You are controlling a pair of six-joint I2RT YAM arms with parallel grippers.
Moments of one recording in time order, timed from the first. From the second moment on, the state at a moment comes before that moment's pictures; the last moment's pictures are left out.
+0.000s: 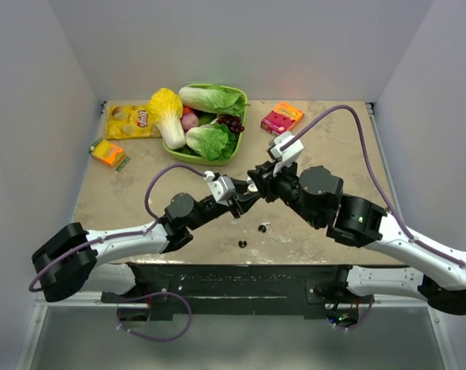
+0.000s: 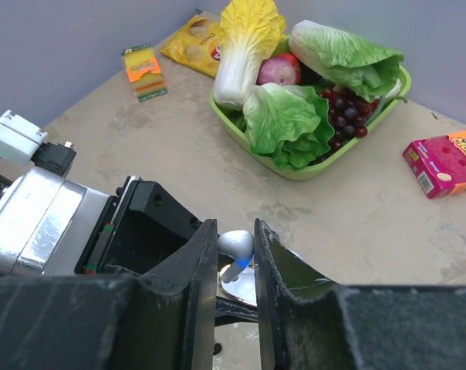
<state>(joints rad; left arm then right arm) -0.98 1.27 0.54 0.99 0.13 -0.04 1.13 1.01 1.23 -0.39 0.48 0.13</state>
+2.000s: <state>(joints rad) -0.91 1.39 0.75 0.89 0.34 -0.30 1.16 0.97 1.14 -0.25 0.67 -0.06</state>
